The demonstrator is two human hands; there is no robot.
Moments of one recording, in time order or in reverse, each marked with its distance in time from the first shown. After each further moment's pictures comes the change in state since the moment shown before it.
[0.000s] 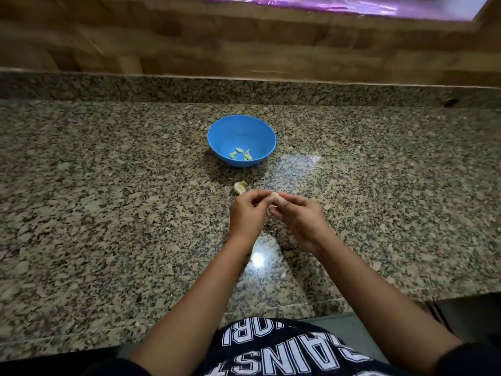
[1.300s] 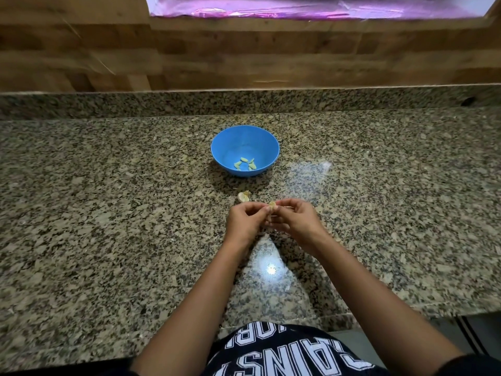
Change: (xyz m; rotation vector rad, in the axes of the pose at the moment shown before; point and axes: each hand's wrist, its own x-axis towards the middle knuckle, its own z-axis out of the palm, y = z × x) left_hand 0.015 -0.010 -0.008 -0.121 -0.058 -0.216; right_hand 0.014 -0.004 0.005 -0.292 -0.064 0.035
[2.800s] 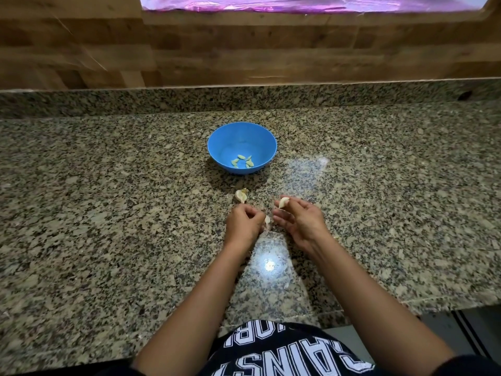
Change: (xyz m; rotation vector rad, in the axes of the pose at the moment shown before) left_hand -0.002 -0.005 0.005 0.297 0.090 -0.023; right_hand 0.004 0.004 -0.003 0.386 0.184 0.079
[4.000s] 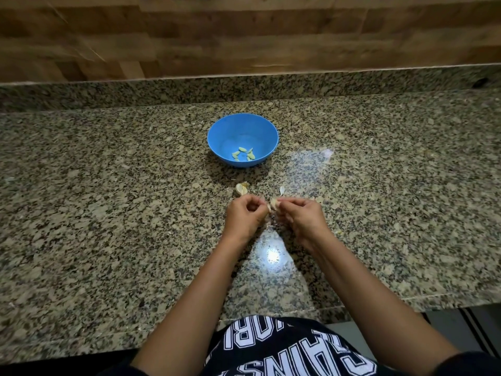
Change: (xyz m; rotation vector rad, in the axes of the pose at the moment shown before) left_hand -0.003 0.001 -0.006 -0.091 -0.104 0.088; right_hand 0.002 0.005 -0.007 -0.338 -0.045 -0.087
